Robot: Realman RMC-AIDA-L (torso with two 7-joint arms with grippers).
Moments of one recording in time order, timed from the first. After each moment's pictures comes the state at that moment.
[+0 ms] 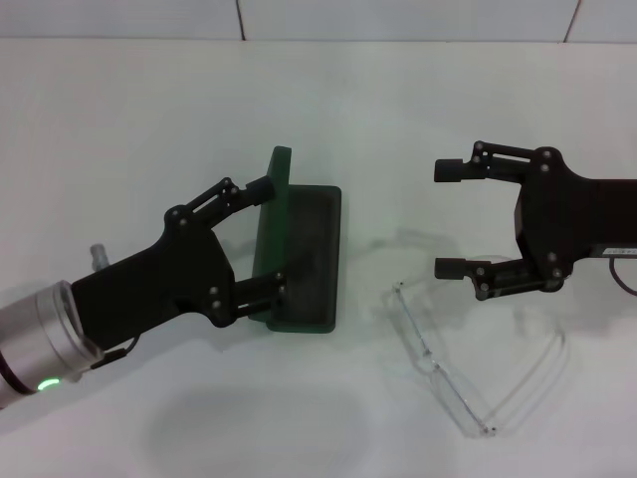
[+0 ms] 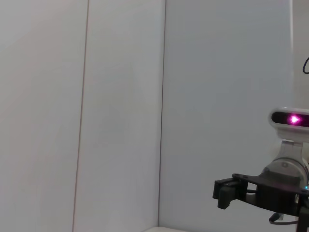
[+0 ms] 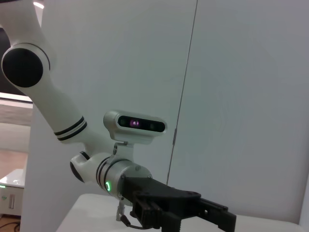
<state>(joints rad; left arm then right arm) -0.38 -2.04 1.33 0.27 1.06 1.65 -0.71 0.52 1.96 -1.12 -0.60 -1.47 -1.73 0.90</state>
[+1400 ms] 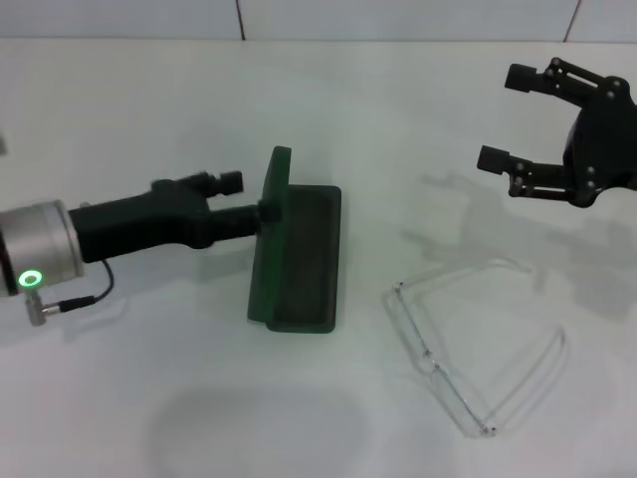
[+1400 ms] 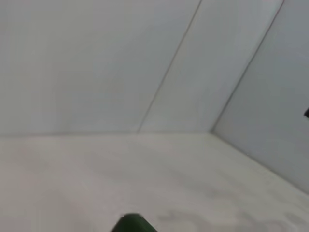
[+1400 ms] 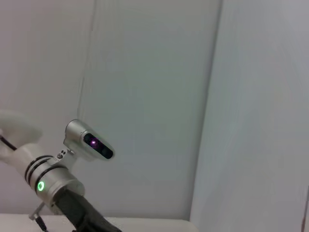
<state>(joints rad) -0.39 -1.98 1.30 0.62 1.36 1.27 -1.53 0.47 1.99 -0.90 -0.61 -1.47 -1.64 0.90</state>
